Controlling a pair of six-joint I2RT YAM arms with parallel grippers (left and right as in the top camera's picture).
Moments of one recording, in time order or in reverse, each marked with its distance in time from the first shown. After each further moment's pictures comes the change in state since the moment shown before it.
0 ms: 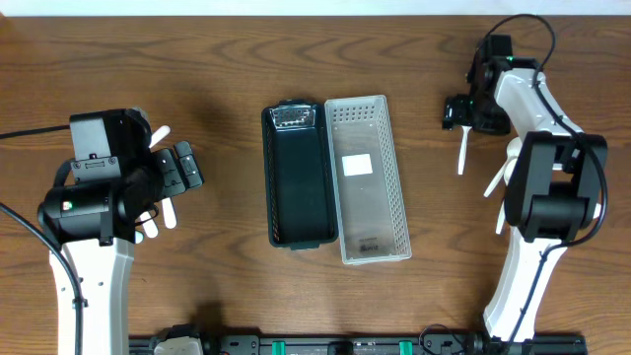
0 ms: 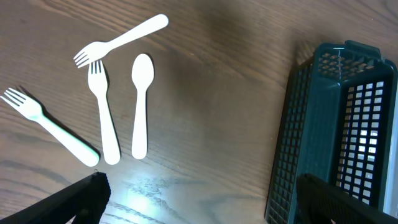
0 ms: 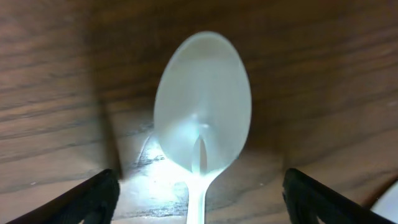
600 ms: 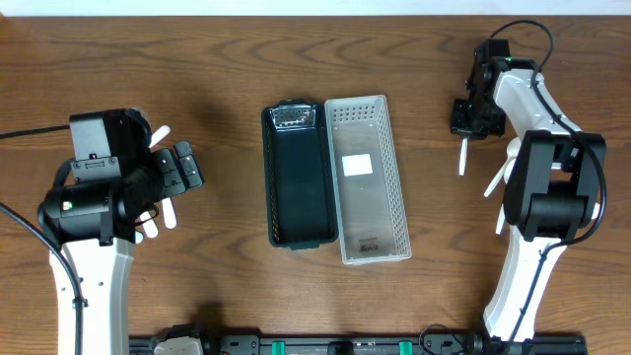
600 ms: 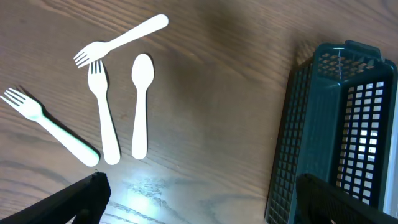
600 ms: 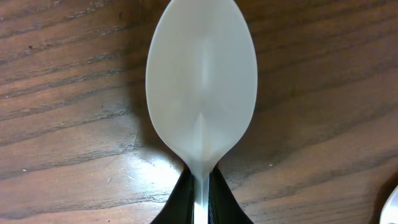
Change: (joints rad) left arm 0.000 0.000 0.000 0.000 0.000 0.000; right arm 0.000 0.005 0.001 -0.047 -0.015 0.037
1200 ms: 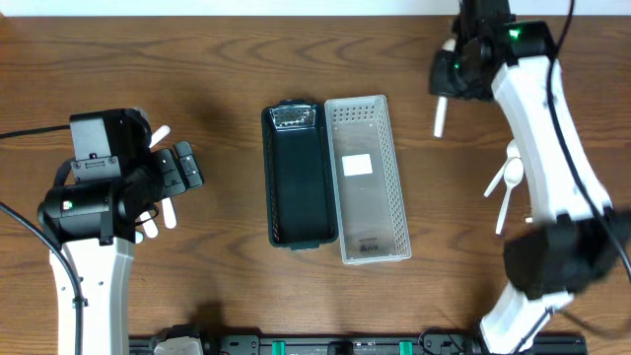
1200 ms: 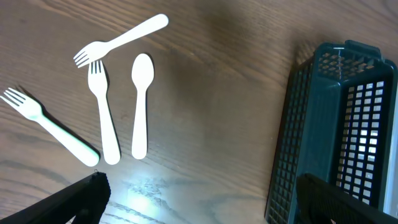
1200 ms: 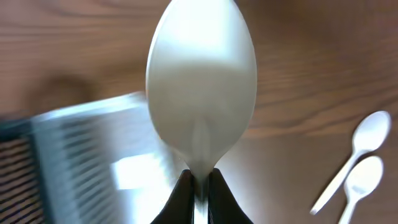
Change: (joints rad) left arm 0.000 0.001 0.000 0.000 0.000 0.000; right arm 0.248 -0.400 0.201 -0.221 -0.039 0.156
